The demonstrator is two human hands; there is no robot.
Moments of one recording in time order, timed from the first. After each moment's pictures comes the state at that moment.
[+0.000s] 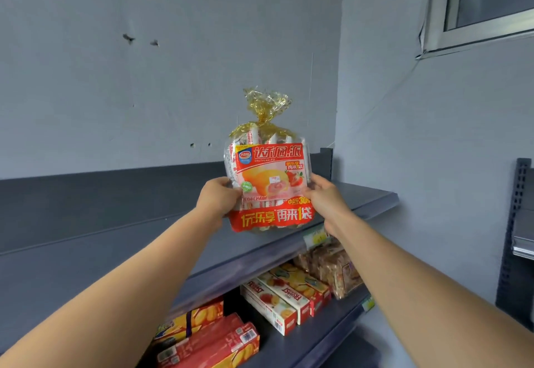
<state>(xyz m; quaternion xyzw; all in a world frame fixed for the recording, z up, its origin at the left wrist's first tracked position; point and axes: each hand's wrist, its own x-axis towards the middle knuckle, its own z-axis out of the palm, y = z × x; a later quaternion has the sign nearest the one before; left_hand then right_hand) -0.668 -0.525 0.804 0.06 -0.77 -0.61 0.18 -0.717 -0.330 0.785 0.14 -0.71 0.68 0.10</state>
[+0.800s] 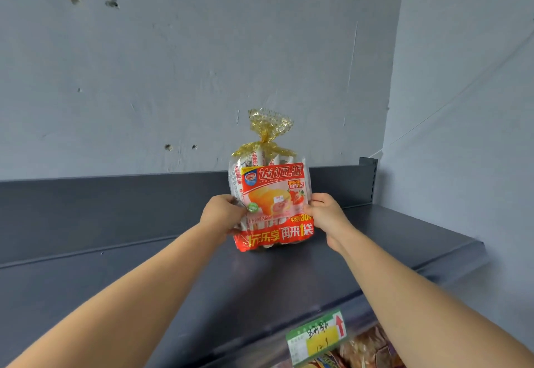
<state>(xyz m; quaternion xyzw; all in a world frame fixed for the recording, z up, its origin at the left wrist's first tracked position) -0.912 -0.502 0.782 0.17 -0.77 -0.58 0.20 -0.992 -0.317 0.771 0.15 -0.75 0.65 0.00</state>
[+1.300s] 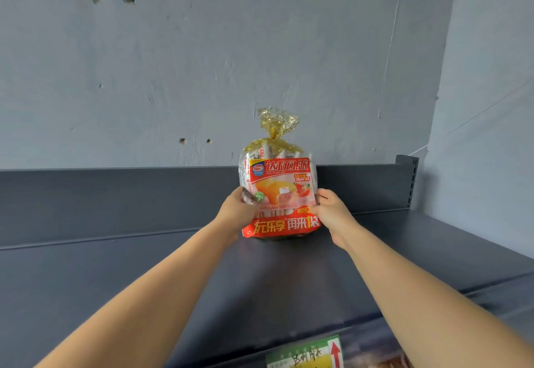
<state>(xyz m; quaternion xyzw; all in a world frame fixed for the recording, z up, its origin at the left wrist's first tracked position) -0.947 -0.486 0.770 0.18 -0.73 -0.61 0.23 -1.056 -0.327 0.761 0.20 -0.75 0.63 -0.06</state>
